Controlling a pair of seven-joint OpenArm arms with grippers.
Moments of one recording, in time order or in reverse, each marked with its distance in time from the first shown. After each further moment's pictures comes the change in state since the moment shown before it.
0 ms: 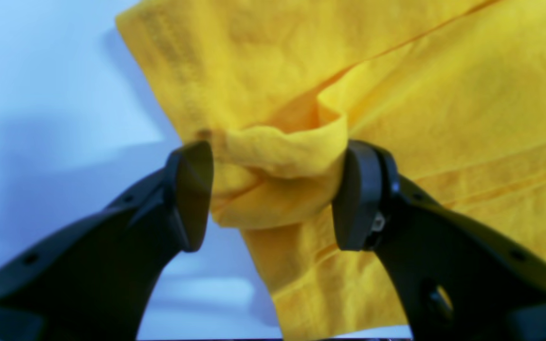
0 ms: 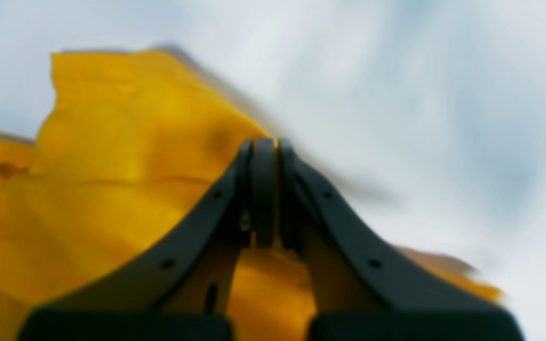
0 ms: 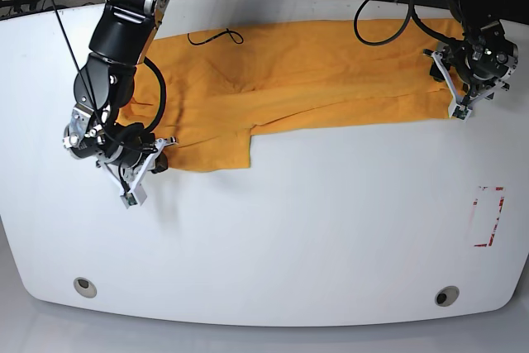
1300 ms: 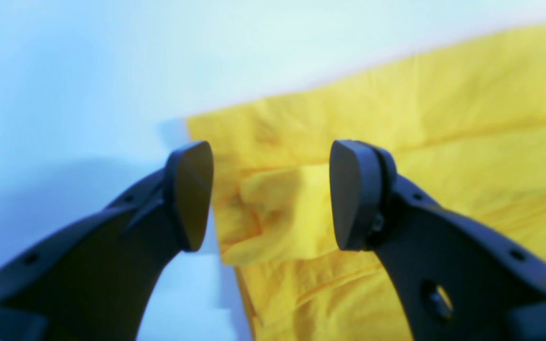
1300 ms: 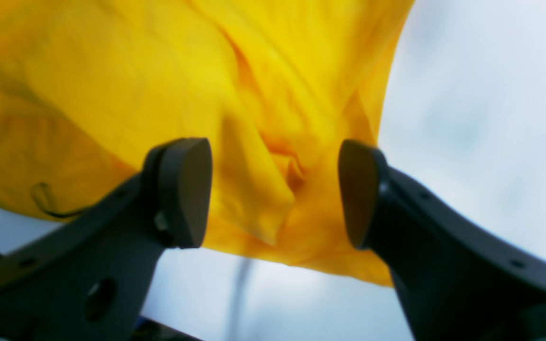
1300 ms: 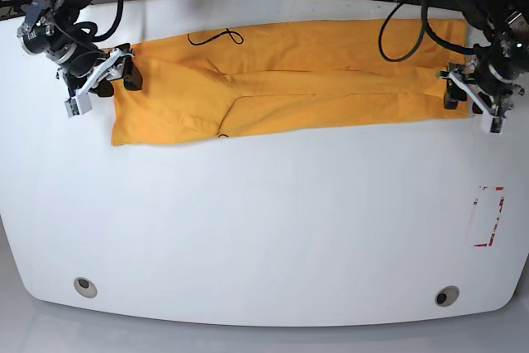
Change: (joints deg) left arm -2.3 1.0 -12.6 3.2 -20.2 0.0 0.3; right arm -30.8 5.9 14.1 24.5 29.5 0.0 -5.4
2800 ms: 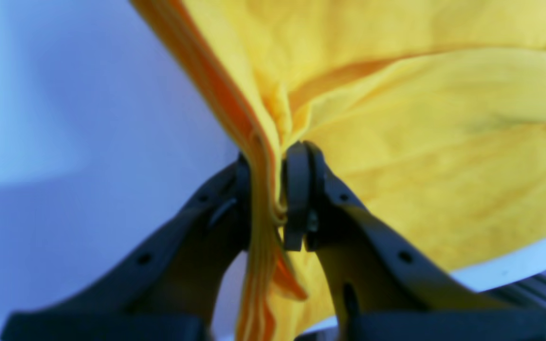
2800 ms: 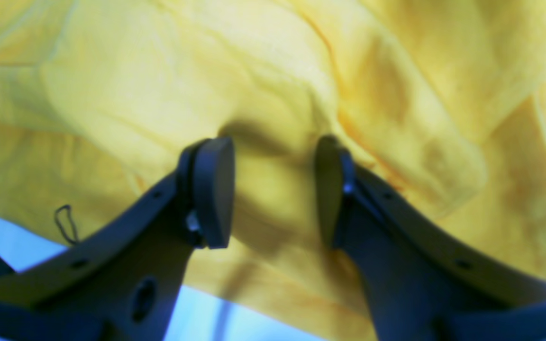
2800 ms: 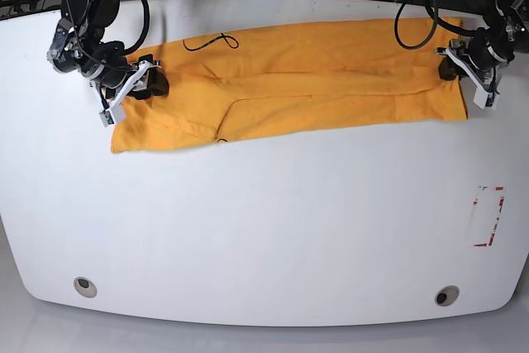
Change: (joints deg) left arm 5.3 -1.6 -0.6 -3.9 -12.9 0.3 8.0; right arm 7.0 -2.4 -8.2 -13.6 -8.8 0.3 3.6
